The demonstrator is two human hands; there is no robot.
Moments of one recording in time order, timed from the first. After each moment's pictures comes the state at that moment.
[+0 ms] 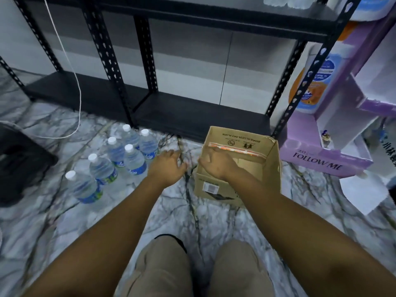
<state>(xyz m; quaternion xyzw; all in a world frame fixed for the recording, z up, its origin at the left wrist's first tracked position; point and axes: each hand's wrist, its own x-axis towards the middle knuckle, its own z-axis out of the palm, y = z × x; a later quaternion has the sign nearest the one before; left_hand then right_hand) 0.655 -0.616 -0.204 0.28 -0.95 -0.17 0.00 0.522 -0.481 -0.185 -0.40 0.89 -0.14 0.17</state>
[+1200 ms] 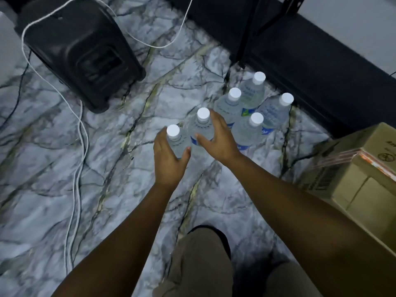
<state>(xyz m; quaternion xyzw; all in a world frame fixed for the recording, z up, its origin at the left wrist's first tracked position) 0.850 -0.834 -0.384 0.57 -0.67 -0.37 0.31 0.680 -0.826 -0.368 -0.56 0.69 -0.37 0.28</state>
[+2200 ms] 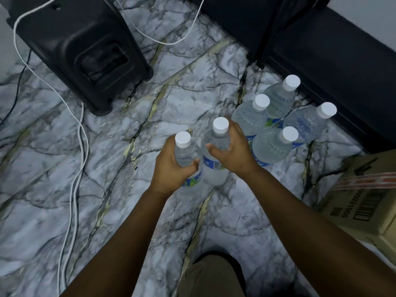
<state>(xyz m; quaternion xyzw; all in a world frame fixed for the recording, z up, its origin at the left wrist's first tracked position) 0.863 -0.876 -0.401 0.50 -0.67 -0.46 0.31 0.675 -0.858 -0.404 -0.52 0.67 -0.42 0.32</state>
